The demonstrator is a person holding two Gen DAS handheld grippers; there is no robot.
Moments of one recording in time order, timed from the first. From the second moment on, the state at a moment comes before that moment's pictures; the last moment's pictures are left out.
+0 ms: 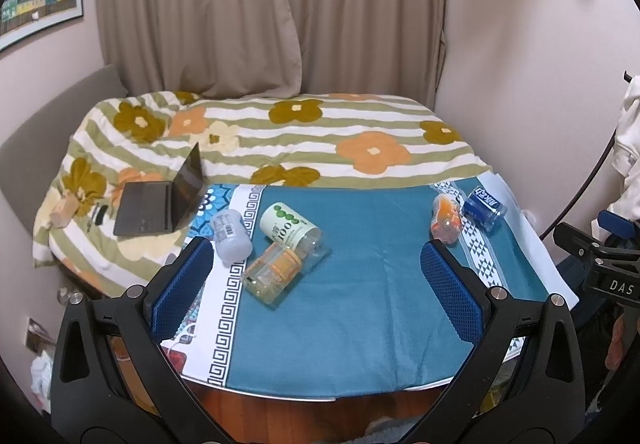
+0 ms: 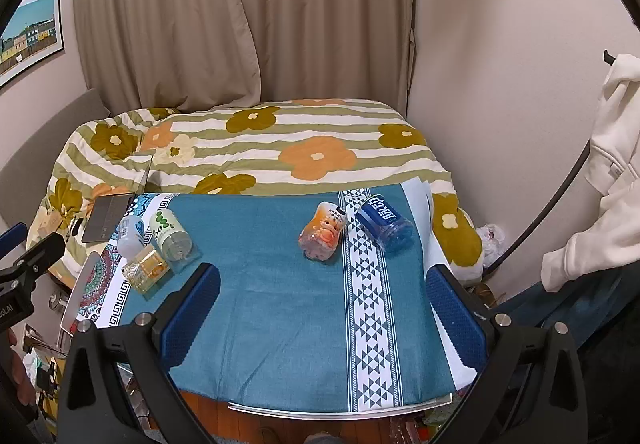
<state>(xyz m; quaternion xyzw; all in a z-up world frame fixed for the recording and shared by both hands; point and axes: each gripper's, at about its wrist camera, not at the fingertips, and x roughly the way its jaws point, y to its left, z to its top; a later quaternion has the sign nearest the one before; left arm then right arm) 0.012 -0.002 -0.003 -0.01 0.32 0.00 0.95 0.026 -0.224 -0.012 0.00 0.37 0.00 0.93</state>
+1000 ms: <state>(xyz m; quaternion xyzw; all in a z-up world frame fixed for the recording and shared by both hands) 0.002 -0.002 -0.003 0.00 0.32 0.00 0.95 0.024 -0.227 -0.011 0.00 0.37 -0.01 0.93</state>
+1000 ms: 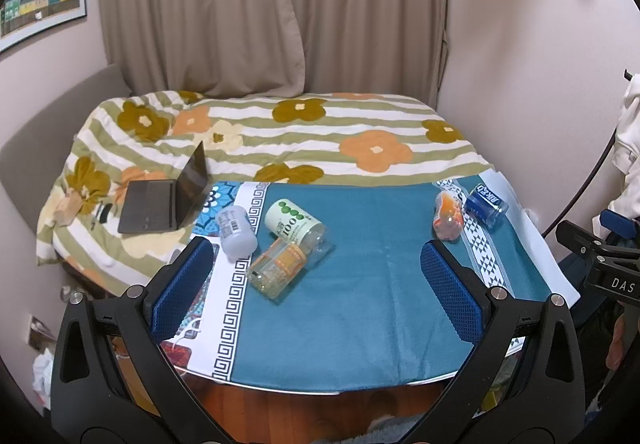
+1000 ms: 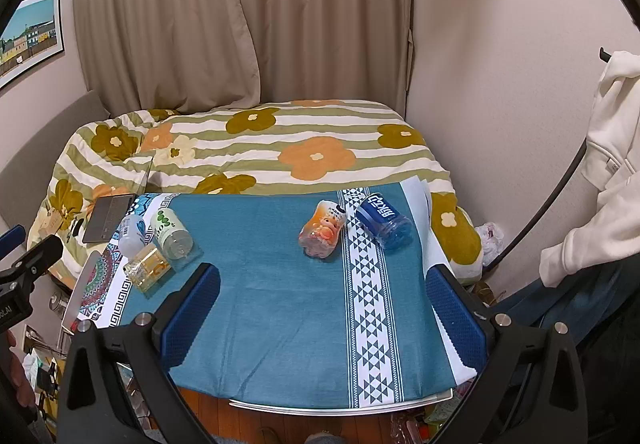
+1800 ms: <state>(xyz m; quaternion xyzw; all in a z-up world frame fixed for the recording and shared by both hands) 0.016 0.031 -0.006 0.00 0.36 0.02 0.93 0.034 -0.211 -0.008 -0.01 0.38 0.01 0.93</state>
